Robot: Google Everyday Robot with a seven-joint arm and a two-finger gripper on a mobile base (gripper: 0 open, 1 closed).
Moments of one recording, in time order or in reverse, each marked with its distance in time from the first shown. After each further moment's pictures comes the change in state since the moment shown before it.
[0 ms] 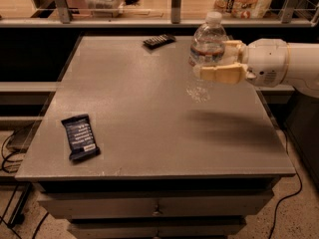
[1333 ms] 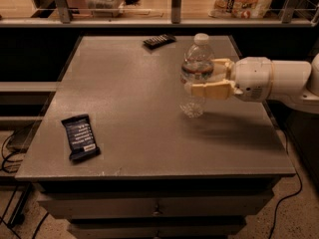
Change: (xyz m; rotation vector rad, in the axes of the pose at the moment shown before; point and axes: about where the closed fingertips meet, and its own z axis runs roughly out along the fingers) arm 0.038 0.015 0.018 -0.014 0.029 0.057
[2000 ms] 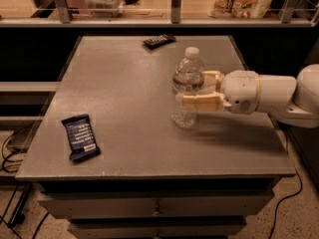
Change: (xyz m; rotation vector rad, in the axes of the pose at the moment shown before) arm 0.023 0.016 0.019 -0.008 -0.024 0.023
